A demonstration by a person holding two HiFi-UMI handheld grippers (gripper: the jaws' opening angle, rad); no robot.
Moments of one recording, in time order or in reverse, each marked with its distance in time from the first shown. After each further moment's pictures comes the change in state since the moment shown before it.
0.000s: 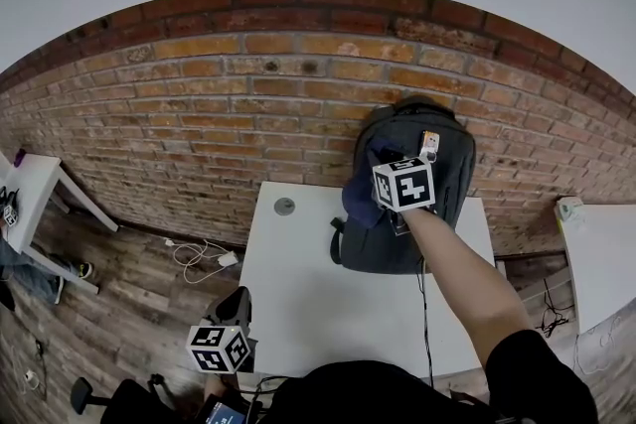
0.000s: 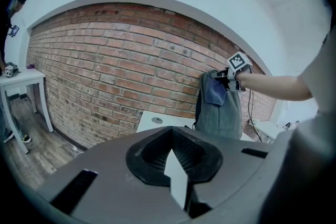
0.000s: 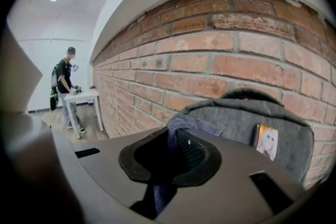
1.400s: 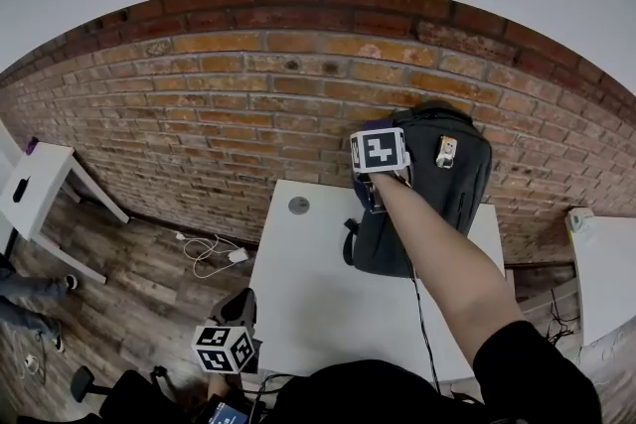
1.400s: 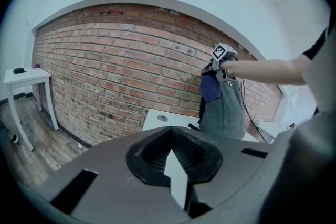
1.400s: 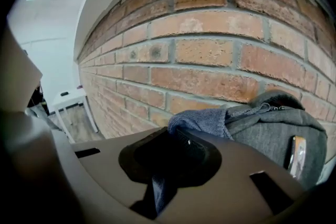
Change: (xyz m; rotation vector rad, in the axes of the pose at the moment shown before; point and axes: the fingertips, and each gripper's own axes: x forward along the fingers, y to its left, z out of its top) left arm -0.012 0.011 -0.009 -0.018 0.009 0.042; right arm 0.060 0.029 0.028 0.084 0.144 -0.085
